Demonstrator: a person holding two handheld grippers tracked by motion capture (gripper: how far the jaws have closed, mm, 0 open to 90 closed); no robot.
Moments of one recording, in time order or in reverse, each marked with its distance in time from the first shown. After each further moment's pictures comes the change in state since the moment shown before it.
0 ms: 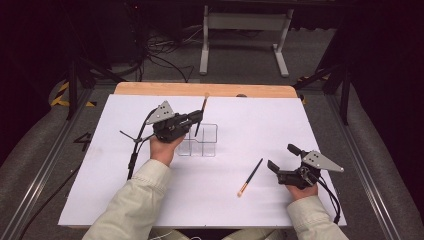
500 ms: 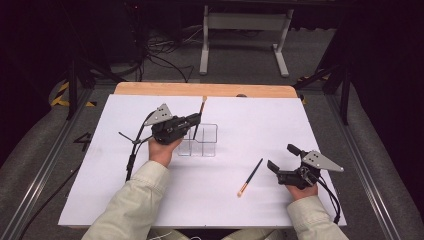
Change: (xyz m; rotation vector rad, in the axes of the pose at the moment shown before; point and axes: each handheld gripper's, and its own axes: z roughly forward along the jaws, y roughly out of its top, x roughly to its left) left arm 0.006 -0.011 -0.002 0.016 -0.018 -0.024; right arm 0.000 0.000 0.000 0.001 0.007 0.006
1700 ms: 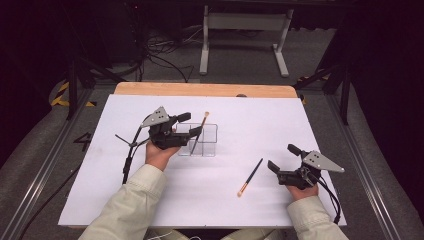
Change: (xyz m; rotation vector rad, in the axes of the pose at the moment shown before) left arm -0.005 -0.003 -0.012 0.019 -0.026 -0.057; right arm 0.001 0.001 -0.002 -0.006 0.000 -0.007
